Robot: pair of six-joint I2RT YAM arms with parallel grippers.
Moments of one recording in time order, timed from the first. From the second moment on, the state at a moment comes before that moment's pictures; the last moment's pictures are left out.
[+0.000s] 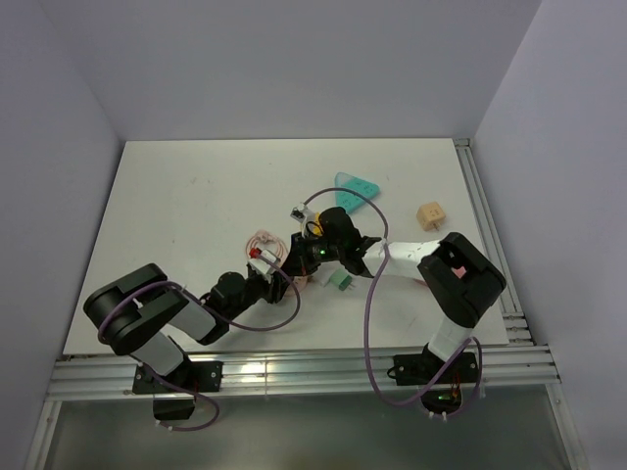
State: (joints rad) left arm -0.81 1.57 0.16 1.22 -0.02 -0.09; right arm 0.73 1.70 0.83 0.32 -0.64 0.53
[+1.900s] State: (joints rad) left arm -0.86 1.76 0.16 1.47 -0.06 -0.09; right arm 0.76 1.70 0.77 0.45 -0.52 0.62
